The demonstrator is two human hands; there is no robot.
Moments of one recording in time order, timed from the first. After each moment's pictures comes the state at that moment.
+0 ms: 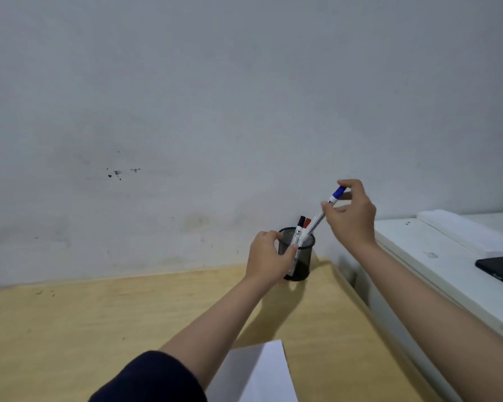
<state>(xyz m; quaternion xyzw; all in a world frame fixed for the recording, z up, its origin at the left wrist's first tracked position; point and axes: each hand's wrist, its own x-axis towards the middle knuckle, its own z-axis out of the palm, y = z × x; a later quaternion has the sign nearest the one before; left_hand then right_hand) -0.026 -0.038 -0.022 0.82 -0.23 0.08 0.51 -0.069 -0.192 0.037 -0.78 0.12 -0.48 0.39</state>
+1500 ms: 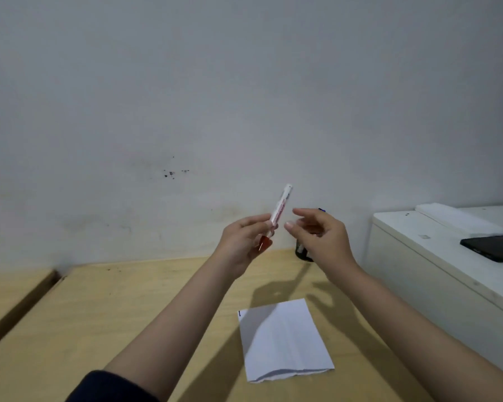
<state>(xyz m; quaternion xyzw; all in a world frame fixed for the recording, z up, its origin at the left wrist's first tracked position) -0.105 0.107 0.046 0.55 -0.15 -0.18 0.80 -0.177 -0.033 0.040 -0.74 0.03 -0.35 0.58</state>
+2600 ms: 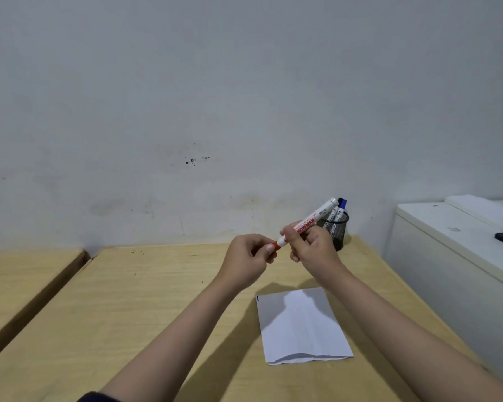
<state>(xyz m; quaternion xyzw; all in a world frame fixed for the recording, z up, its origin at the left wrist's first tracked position) -0.118 0.143 -0.004 0.77 -0.25 0.01 0.59 -0.148 -0.003 -0.005 -0.71 -0.05 -0.23 0.67</state>
